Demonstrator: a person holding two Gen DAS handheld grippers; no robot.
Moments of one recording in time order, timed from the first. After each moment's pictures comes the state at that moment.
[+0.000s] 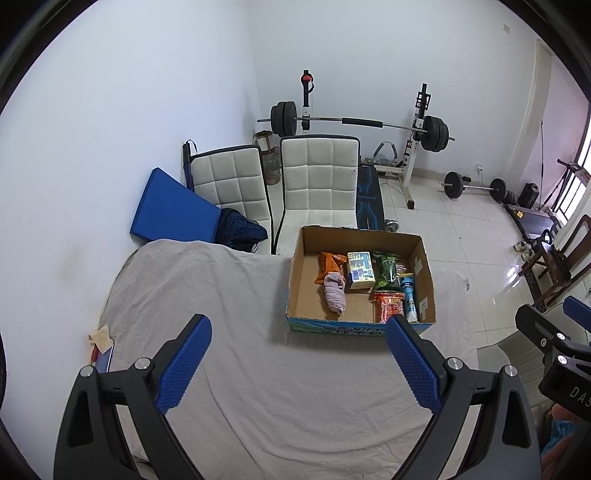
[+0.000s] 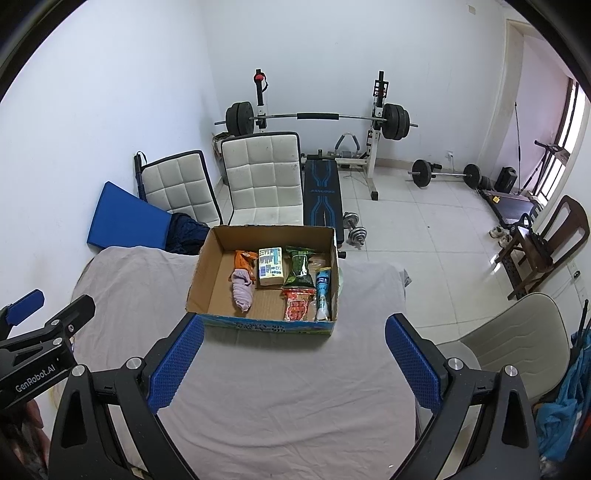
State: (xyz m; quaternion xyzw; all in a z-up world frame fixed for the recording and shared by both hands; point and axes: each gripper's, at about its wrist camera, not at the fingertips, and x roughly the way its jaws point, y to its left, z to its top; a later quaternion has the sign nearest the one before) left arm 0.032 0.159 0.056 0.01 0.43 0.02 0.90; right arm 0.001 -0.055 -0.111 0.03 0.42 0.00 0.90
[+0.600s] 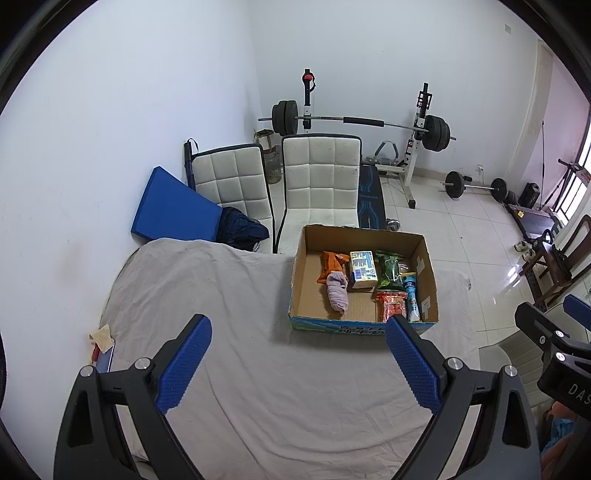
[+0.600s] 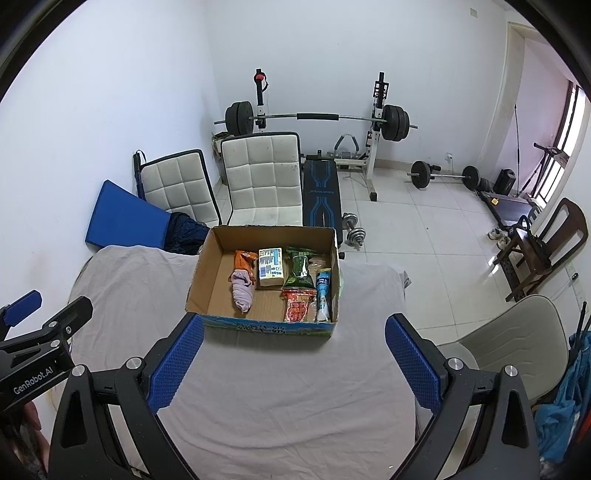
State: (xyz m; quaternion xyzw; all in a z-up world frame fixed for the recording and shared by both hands) left arm 0.031 0.162 0.056 0.01 0.43 0.02 0.90; right arm 0.003 -0.047 -0.113 0.02 0.42 0.00 0.91
